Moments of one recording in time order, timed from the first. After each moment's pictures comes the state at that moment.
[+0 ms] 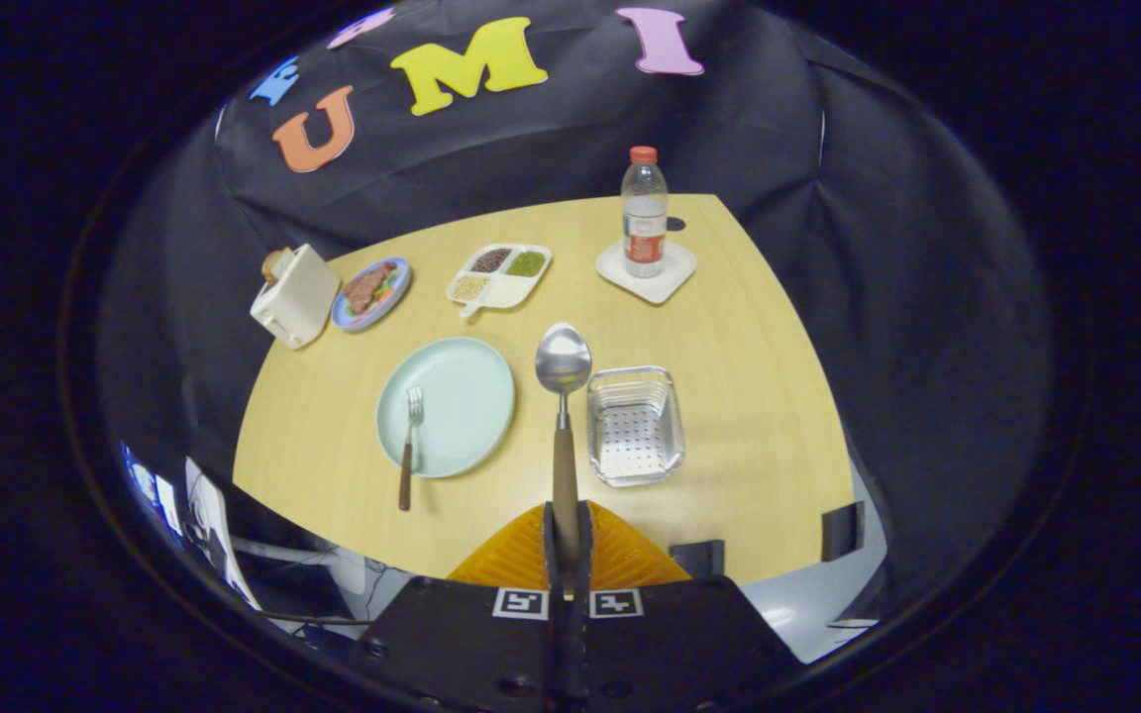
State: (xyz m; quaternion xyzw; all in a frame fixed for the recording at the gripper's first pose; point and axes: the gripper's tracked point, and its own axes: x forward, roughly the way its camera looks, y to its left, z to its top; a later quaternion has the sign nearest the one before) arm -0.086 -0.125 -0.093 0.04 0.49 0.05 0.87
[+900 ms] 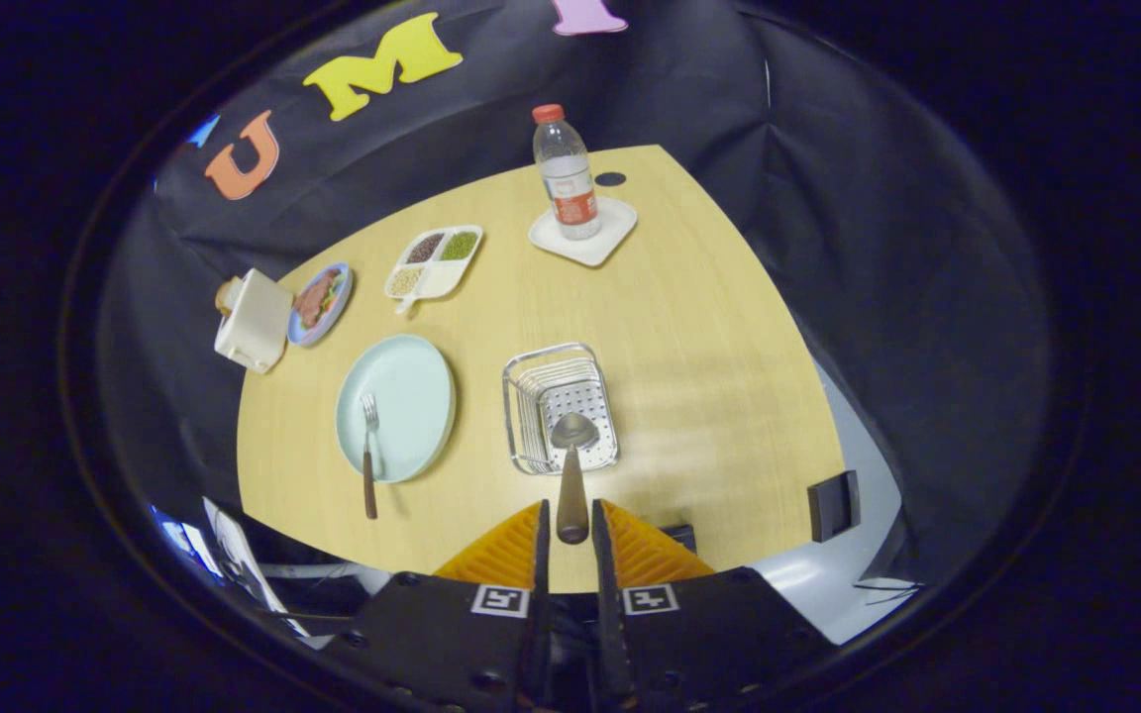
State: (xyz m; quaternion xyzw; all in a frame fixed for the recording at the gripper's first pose) arm -0.058 -0.149 -0.098 0.12 0.51 0.01 0.85
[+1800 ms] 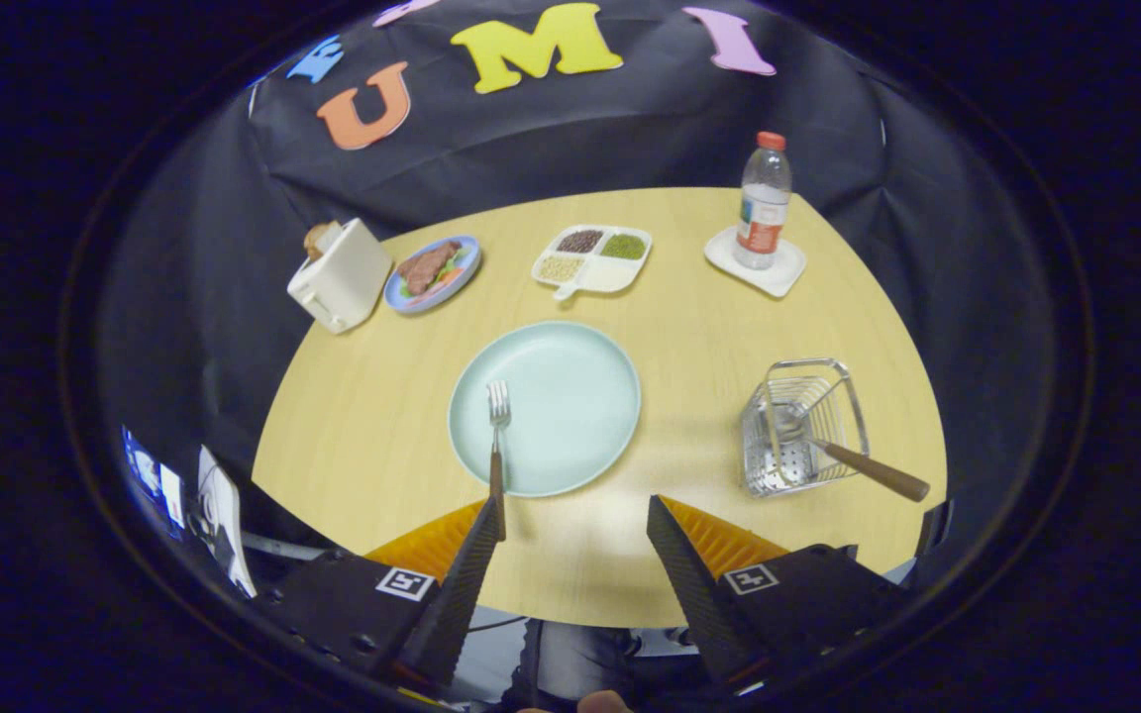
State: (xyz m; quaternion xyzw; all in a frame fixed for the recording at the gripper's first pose) arm -0.068 0.041 -0.149 0.03 0.48 0.12 0.87
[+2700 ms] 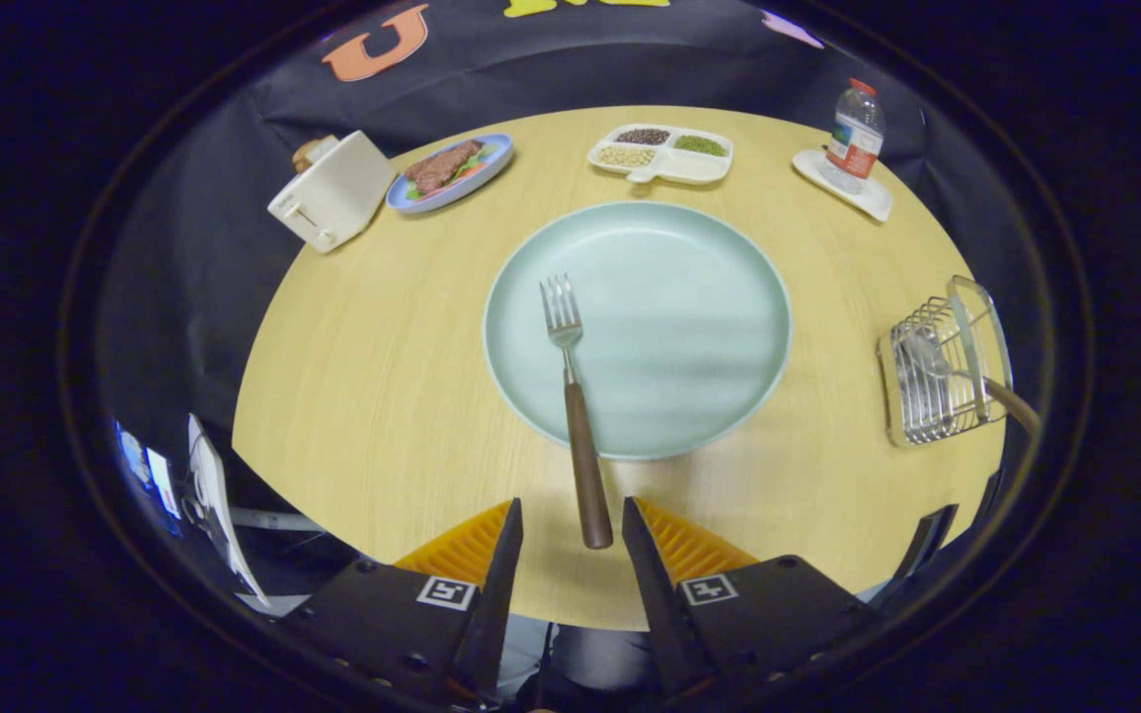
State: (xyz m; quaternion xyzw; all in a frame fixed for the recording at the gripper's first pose) arm -0.077 0.118 -0.237 0.03 0.56 0.12 0.82
